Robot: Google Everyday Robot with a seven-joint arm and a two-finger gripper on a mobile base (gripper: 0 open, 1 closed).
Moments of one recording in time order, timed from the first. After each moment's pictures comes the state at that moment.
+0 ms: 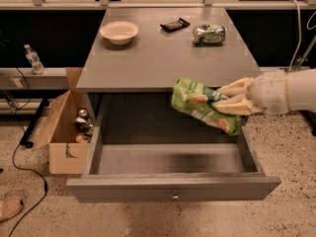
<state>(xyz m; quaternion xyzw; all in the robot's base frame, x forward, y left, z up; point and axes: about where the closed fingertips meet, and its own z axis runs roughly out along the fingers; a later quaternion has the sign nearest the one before) 0.541 -0.161 0.852 -0.57 0.65 0.18 0.47</state>
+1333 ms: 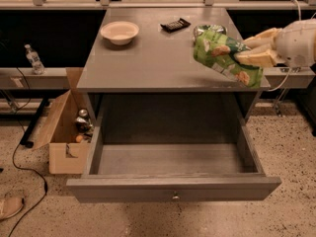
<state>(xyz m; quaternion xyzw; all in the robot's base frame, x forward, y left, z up) 0.618 -0.223 0.947 -0.54 0.65 0.10 0.52</state>
